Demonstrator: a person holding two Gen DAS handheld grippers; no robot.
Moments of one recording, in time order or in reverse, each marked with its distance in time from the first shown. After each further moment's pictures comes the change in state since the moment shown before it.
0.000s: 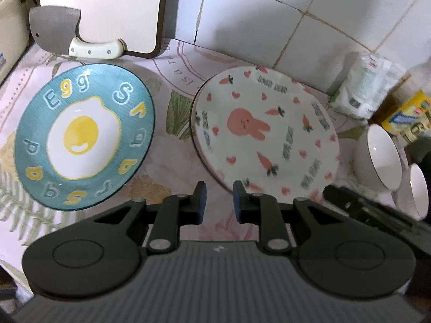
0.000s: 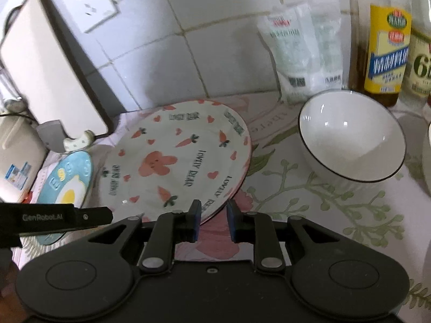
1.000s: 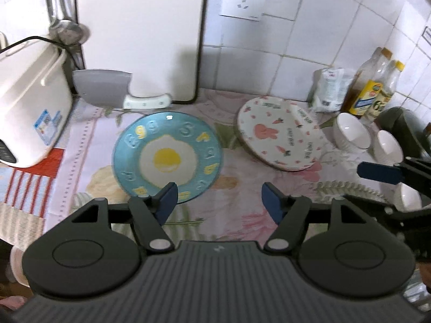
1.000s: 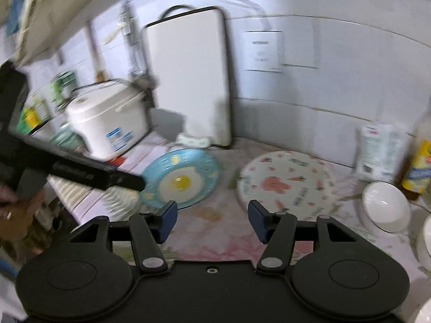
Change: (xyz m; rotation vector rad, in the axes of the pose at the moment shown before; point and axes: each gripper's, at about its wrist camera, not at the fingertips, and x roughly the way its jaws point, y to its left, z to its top) left arm -0.154 0.097 -0.021 0.215 -0.142 -0.032; right arm -0.124 0.136 -0.037 -0.413 -0.104 0.197
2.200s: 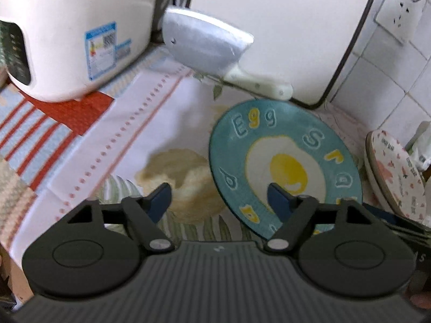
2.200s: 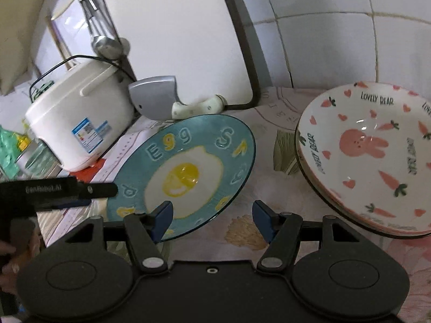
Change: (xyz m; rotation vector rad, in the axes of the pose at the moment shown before) left arm 0.135 0.145 -0.046 -0.328 -0.102 0.123; right arm 0.216 -0.011 -0.037 0.259 0.007 0.071
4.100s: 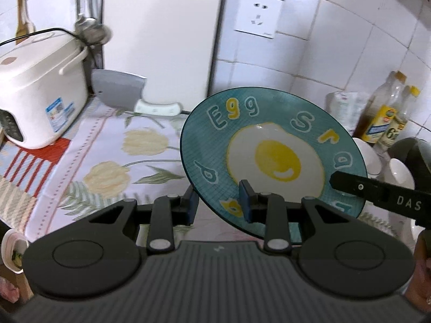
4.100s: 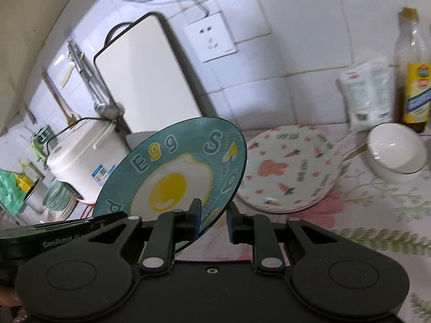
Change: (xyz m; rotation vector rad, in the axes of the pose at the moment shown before) left arm -0.142 -0.159 -0.030 0.222 -0.051 -0.072; right arm -0.201 -0.021 0.022 0.126 -0.082 -0.095
